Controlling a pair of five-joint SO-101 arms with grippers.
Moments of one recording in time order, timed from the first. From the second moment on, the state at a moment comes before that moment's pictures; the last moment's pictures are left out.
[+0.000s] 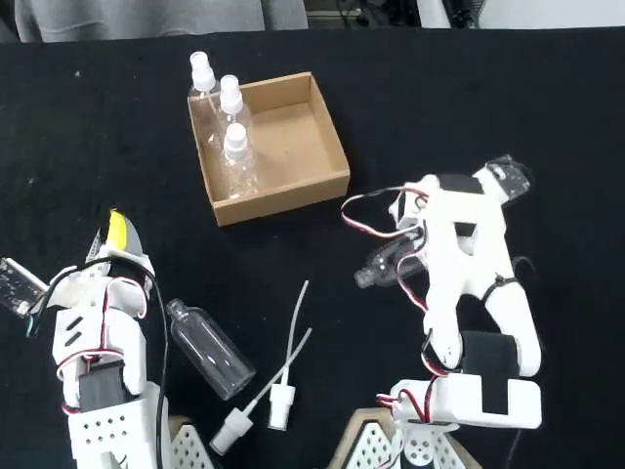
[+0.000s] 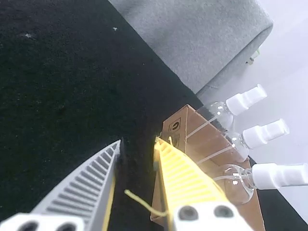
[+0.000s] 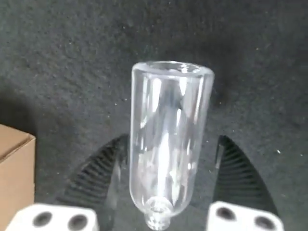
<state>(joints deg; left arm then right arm) -17.7 -103.8 96.1 30.7 39.9 5.9 -2.6 28.8 64.2 -56.5</state>
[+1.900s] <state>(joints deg) -17.7 -103.8 96.1 30.7 39.9 5.9 -2.7 5.6 94.5 41.1</state>
